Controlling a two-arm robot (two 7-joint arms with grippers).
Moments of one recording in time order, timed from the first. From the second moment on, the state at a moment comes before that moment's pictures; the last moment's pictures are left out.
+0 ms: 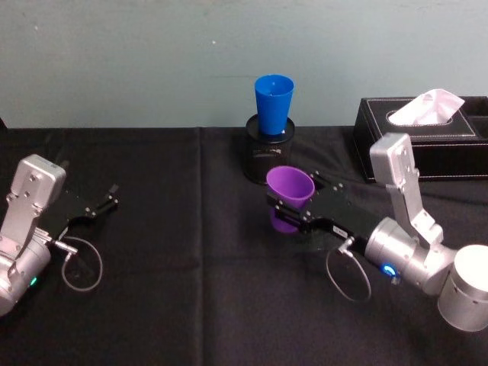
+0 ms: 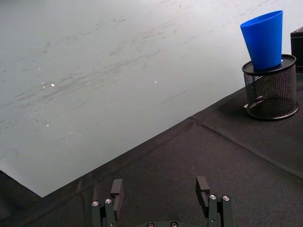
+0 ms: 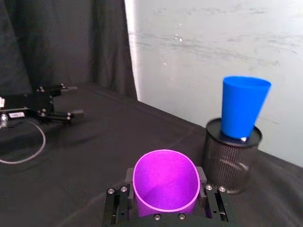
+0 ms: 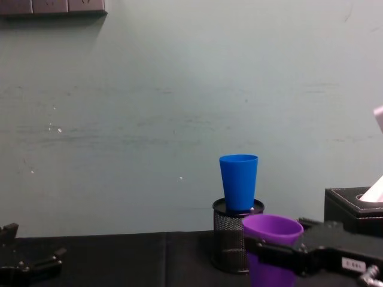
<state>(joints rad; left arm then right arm) -0.20 0.60 0.45 -1.41 -0.25 -0.12 0.03 0.27 0.41 -0.42 -1.41 0.37 -0.04 0.47</state>
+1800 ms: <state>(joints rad) -0.20 0.60 0.45 -1.41 -0.25 -0.12 0.03 0.25 0.36 -0.39 -1.30 0.33 -0.12 0.47</state>
